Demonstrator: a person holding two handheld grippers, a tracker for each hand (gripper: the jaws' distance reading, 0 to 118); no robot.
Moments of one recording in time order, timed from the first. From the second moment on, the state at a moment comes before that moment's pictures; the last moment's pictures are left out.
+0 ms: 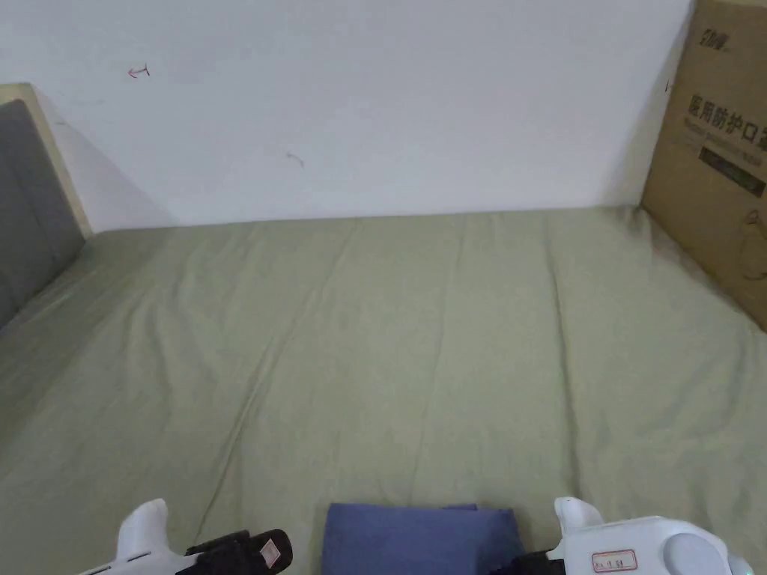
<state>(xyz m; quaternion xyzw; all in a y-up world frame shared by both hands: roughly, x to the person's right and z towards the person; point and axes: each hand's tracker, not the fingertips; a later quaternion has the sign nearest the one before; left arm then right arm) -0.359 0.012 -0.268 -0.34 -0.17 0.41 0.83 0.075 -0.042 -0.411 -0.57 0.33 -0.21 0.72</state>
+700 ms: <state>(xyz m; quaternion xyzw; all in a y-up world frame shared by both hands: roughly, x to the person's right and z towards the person) -0.315 -0.122 -0.370 -0.43 -0.36 0.56 0.61 0.081 -0.054 -0.413 -0.57 0.34 -0.24 0.71</state>
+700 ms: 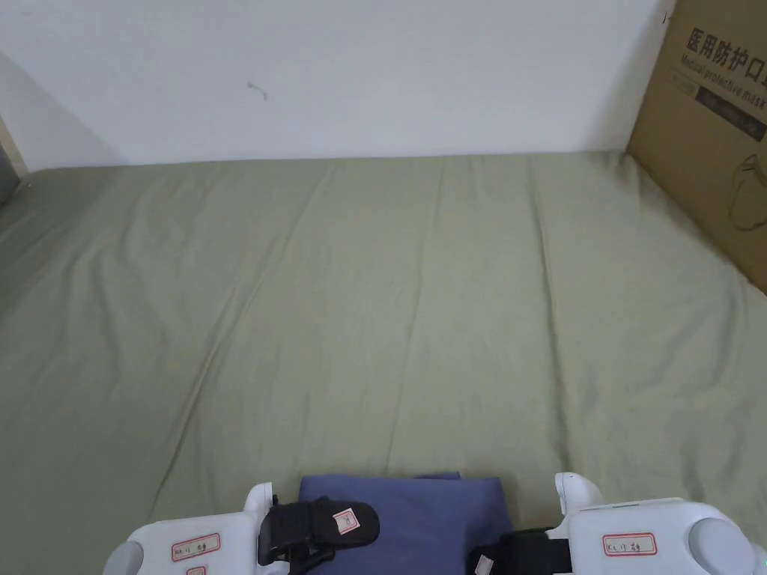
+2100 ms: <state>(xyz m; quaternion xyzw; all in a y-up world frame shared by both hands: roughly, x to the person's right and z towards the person) -0.642 0.049 -0.272 -0.55 0.26 -0.01 0.79 0.068 0.148 -0.336 -0.42 0.32 -0.20 0.83</state>
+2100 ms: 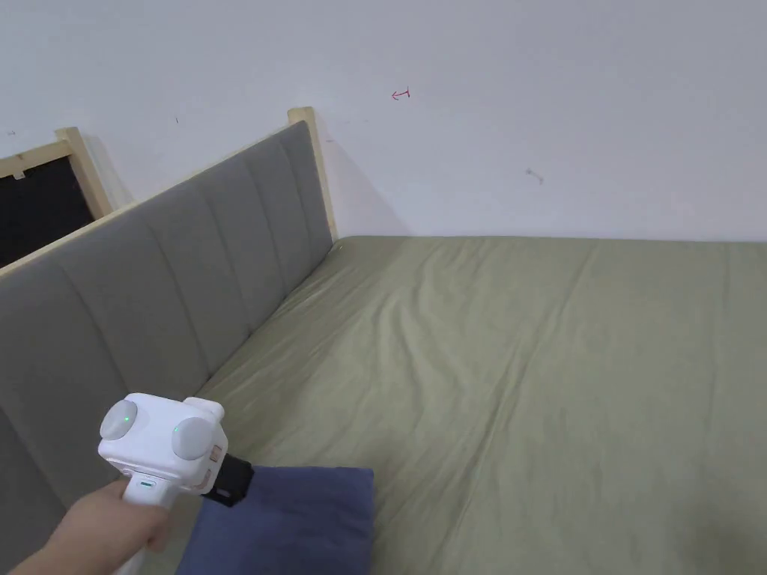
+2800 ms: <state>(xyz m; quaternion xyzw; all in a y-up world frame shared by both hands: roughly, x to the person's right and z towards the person) -0.348 0.072 -0.331 -0.45 0.02 0.18 0.87 0.102 0.149 -0.359 -0.47 0.22 -0.13 0.85</state>
